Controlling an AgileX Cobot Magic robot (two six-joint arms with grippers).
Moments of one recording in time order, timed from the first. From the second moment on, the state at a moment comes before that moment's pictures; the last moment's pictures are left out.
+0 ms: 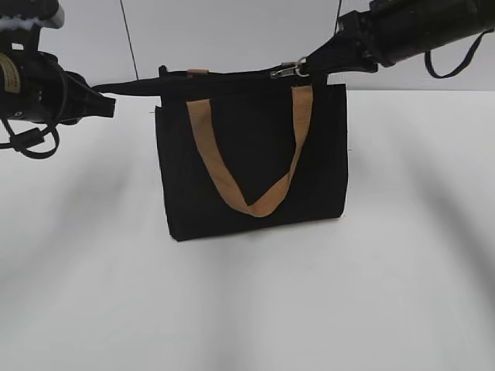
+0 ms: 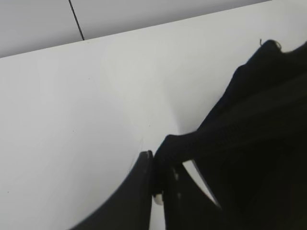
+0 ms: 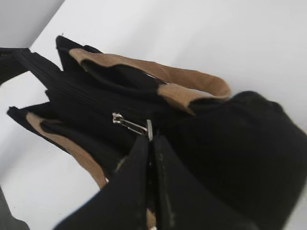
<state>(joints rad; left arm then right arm) -0.34 1.53 -0.87 0.49 0.04 -0.47 0.10 1.87 -1.39 1.15 0.82 -1.02</state>
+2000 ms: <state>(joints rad) -0.50 0.43 -0.73 0.18 1.11 -0.34 0.14 0.82 -0.70 0.44 1.07 -0.47</state>
